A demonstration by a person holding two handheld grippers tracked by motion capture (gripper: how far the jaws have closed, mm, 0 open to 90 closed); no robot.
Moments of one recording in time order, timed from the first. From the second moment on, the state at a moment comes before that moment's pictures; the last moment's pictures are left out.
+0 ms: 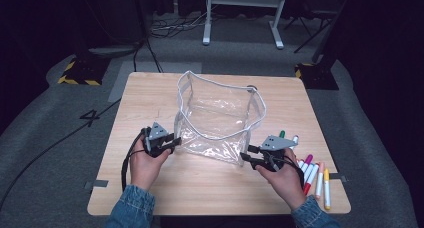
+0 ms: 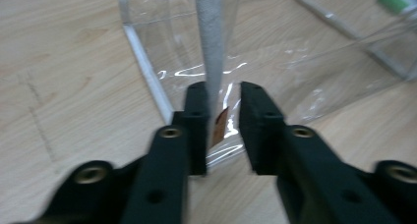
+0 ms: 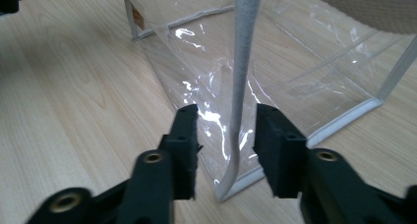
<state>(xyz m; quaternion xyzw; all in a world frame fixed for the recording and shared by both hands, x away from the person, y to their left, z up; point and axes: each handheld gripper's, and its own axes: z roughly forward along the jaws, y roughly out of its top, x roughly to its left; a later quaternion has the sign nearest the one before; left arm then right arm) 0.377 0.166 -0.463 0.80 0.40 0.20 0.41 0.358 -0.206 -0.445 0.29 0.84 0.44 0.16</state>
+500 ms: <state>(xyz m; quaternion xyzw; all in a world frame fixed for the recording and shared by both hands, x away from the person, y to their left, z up) 0.318 0.159 -0.459 0.83 0.35 0.16 0.40 0.335 -0.230 -0.444 0.27 0.85 0.43 0.13</state>
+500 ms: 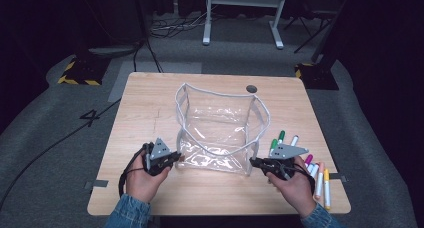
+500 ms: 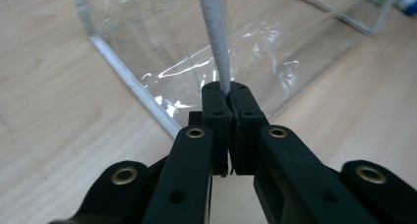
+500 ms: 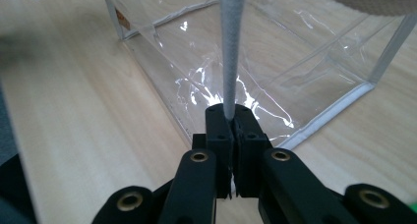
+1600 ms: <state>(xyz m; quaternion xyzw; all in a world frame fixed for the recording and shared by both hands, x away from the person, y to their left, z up) 0.229 0.126 -0.450 0.88 0.25 0.05 0.41 0.227 -0.297 -0.440 0.27 0.84 0.45 0.07</state>
